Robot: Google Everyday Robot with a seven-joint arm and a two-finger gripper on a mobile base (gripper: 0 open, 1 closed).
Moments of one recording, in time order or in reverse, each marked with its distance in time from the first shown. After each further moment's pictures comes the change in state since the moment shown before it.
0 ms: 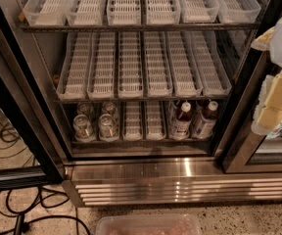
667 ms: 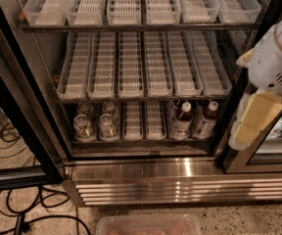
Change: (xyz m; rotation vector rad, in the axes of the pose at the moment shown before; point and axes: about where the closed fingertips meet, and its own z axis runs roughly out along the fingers) arm -0.016 0.018 0.033 -0.012 -0.024 0.036
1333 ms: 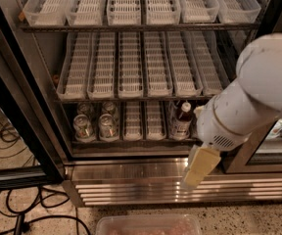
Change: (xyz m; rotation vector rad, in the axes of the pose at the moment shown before) arm -0.032 0.063 0.123 -0.105 -0.097 0.017
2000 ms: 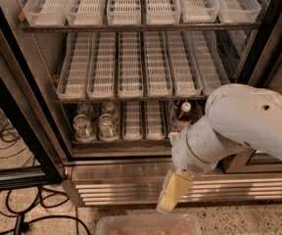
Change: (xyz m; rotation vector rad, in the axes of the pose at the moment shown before) arm -0.021 0.044 0.078 -0.104 -0.099 -0.036
